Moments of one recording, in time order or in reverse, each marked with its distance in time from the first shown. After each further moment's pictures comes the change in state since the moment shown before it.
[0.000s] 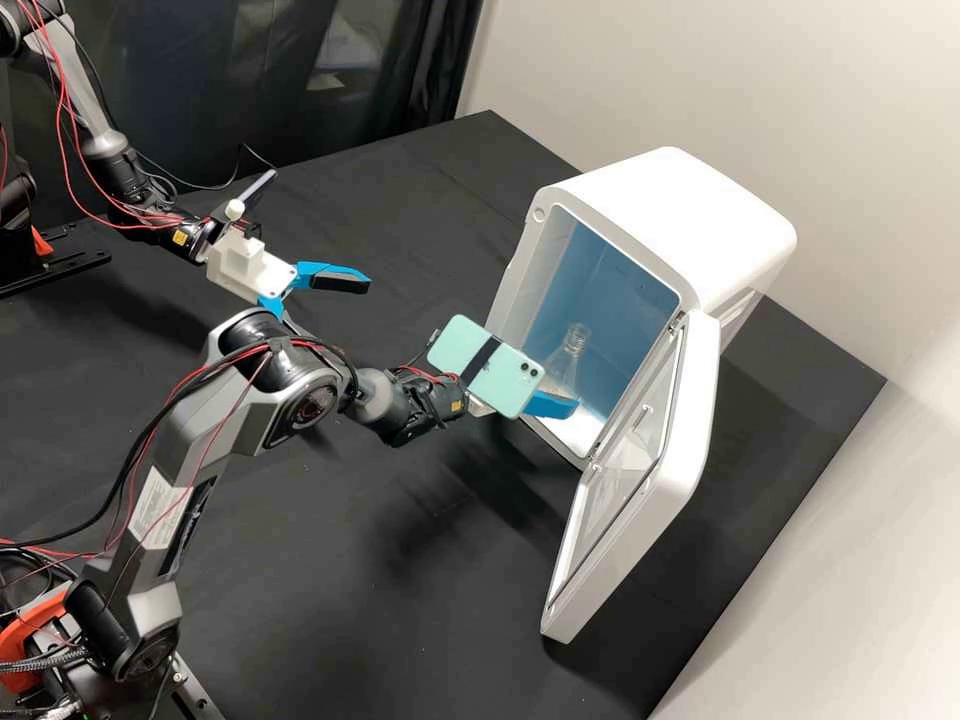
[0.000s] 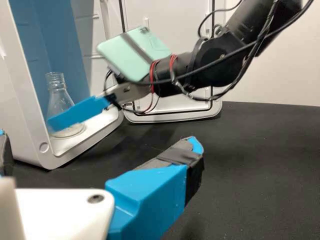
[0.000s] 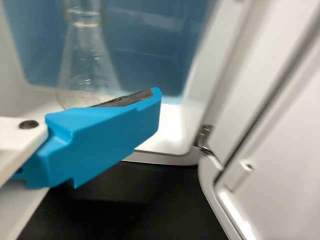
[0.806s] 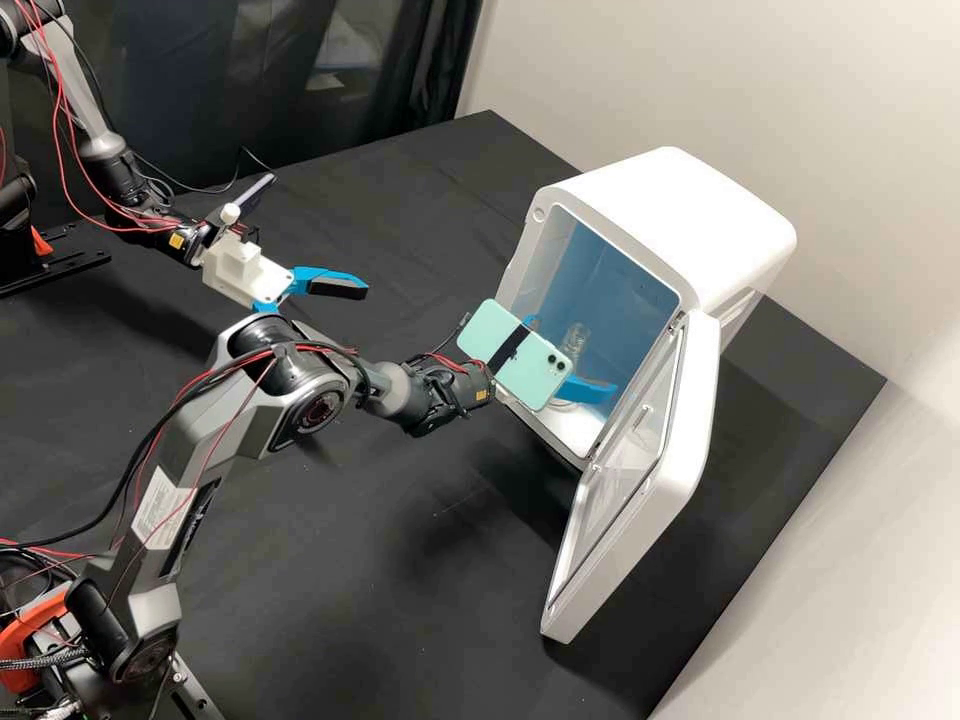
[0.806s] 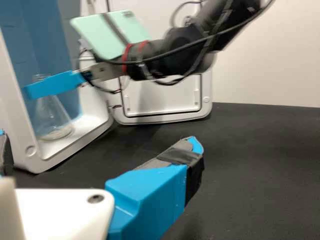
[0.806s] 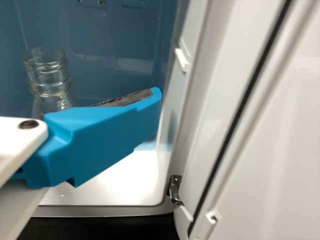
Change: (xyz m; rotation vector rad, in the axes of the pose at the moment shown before) left arm 0.004 -0.001 0.013 0.004 -0.043 -0.003; right arm 0.025 0.026 -0.015 0.022 0.035 0.110
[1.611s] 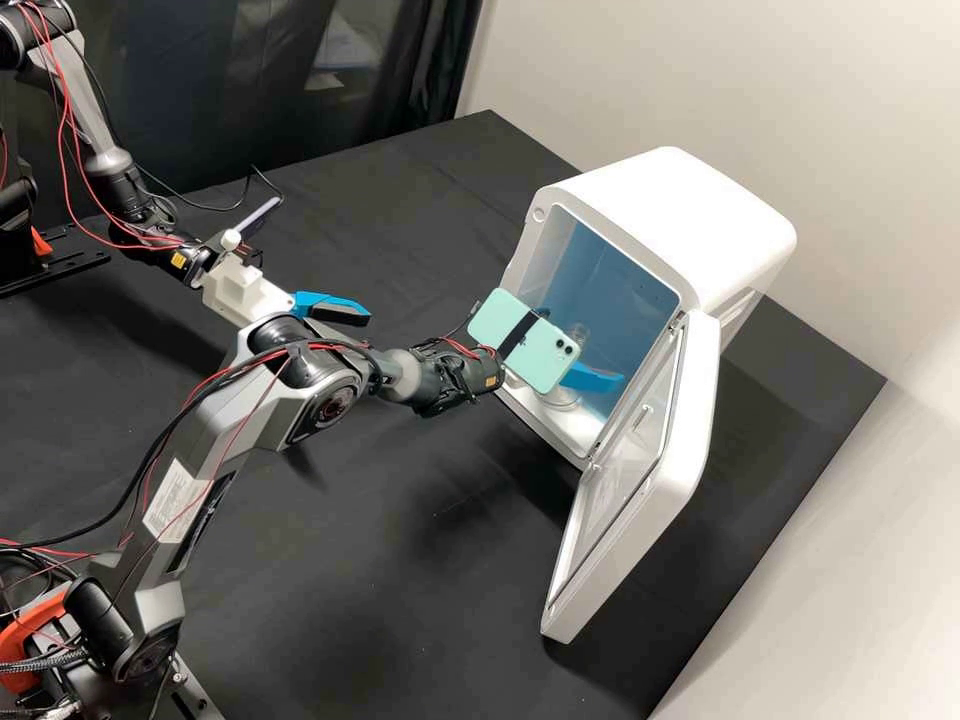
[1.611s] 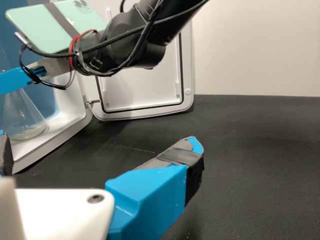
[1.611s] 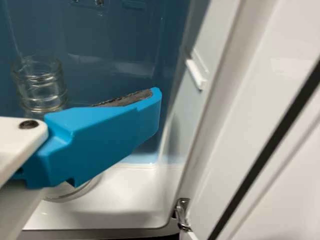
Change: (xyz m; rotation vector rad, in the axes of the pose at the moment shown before) left arm 0.018 -0.012 0.015 0.017 -0.033 -0.038; right arm 0.025 -0.011 -0.013 -0.017 -0.012 0.011
